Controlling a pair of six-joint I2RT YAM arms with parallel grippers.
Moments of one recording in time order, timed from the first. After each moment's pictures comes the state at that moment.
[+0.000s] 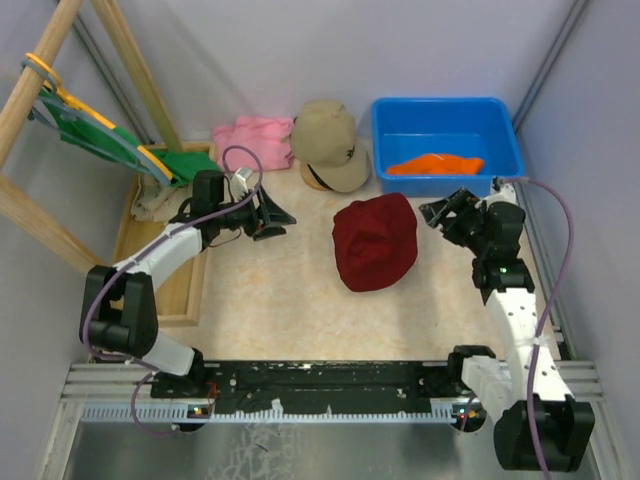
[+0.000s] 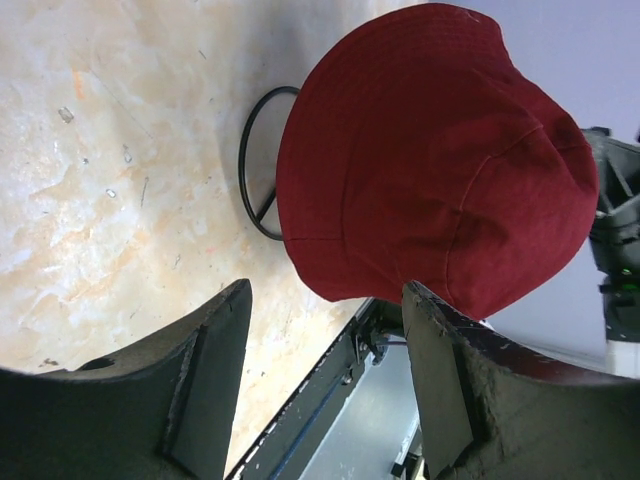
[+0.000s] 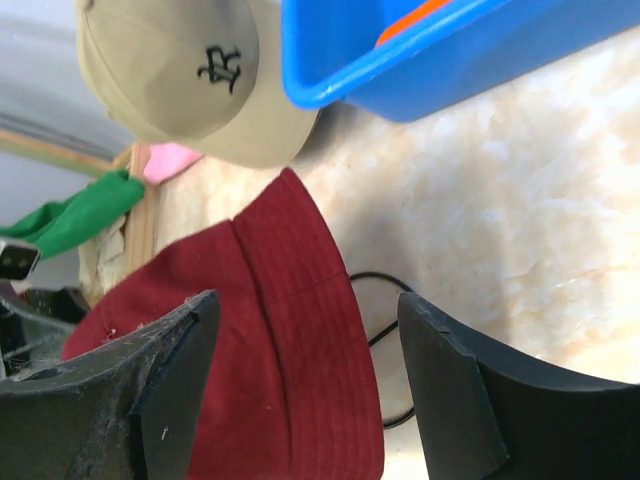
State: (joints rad) left arm -0.23 1.51 0.95 -0.05 0.78 -0.76; right arm -0.02 0.85 0.72 -0.18 -0.25 0.67
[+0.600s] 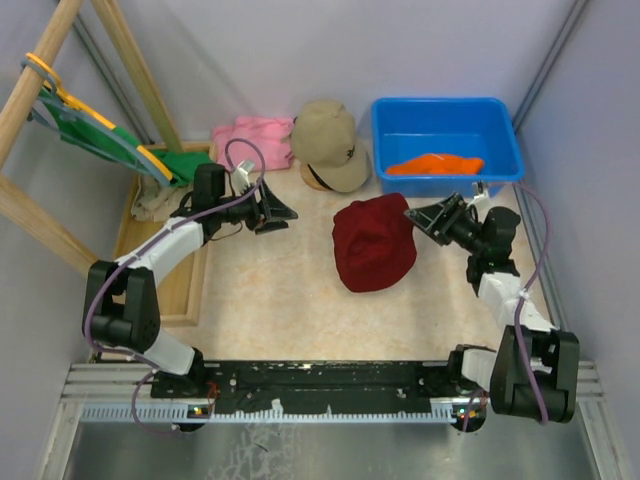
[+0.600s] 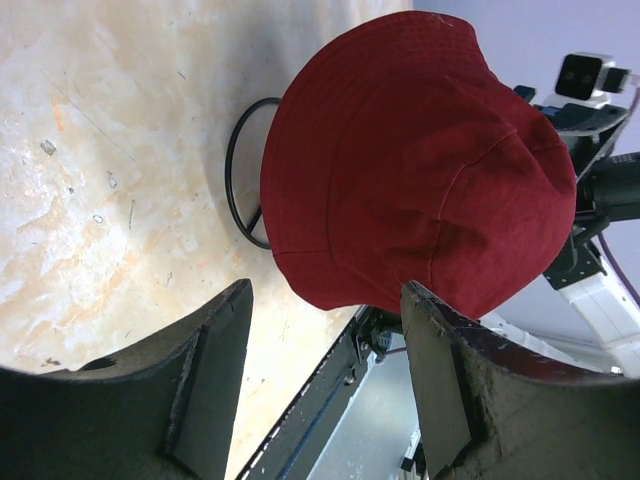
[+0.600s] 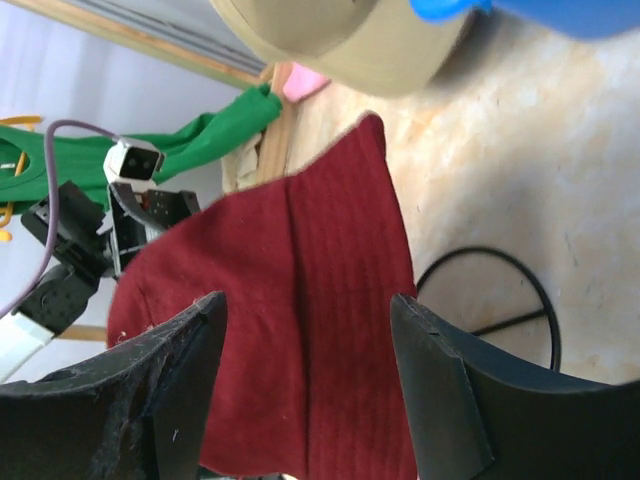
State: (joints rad) left arm -0.23 1.54 1.01 -0.05 0.82 -0.74; right arm -0.14 1.13 0.54 0.41 -0.78 0.90
